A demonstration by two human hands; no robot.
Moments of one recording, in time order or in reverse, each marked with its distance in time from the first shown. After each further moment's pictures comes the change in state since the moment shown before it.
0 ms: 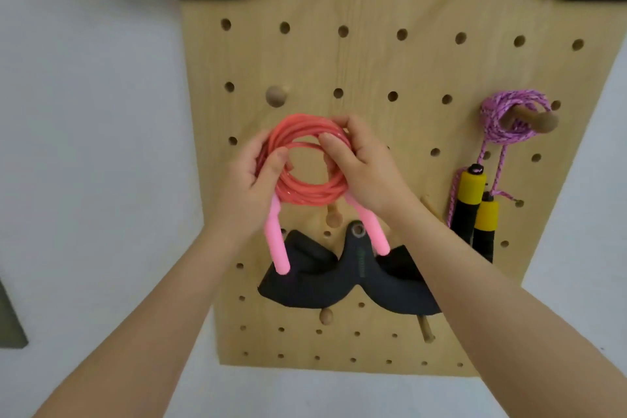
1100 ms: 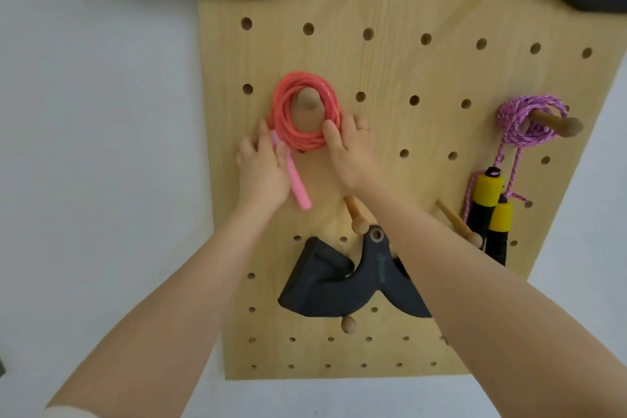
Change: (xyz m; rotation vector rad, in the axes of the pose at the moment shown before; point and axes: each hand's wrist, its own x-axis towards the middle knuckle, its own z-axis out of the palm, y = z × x) left_hand 0.054 -0.065 0.000 0.388 0.011 -0.295; right_hand 0.057 0.042 0.047 -0.452 0.181 0.207
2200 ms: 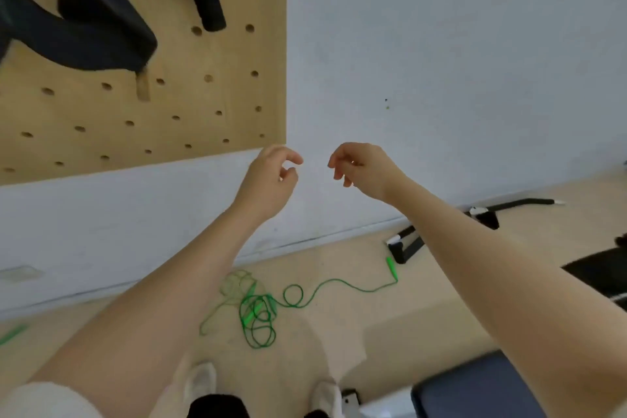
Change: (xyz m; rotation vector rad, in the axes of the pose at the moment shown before) left_hand -0.391 0.101 0.333 -0.044 -0.731 -0.076; right_hand -0.354 0.354 -0.277 -0.007 -0.573 0.645
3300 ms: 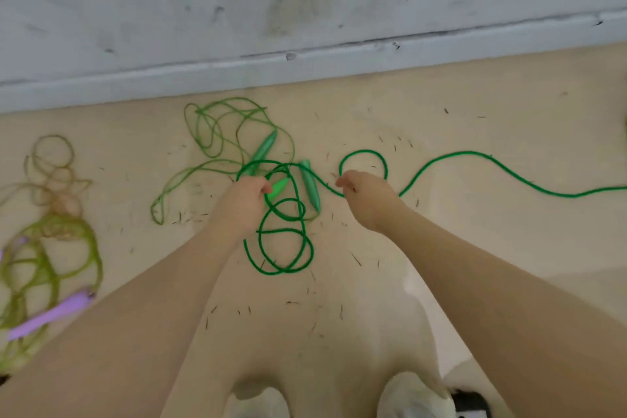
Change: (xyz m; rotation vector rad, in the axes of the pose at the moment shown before) left_hand -0.132 -0.696 0.416 0.410 -0.445 -0.684; right_hand 0.147 0.511 0.624 -0.113 -0.555 0.358
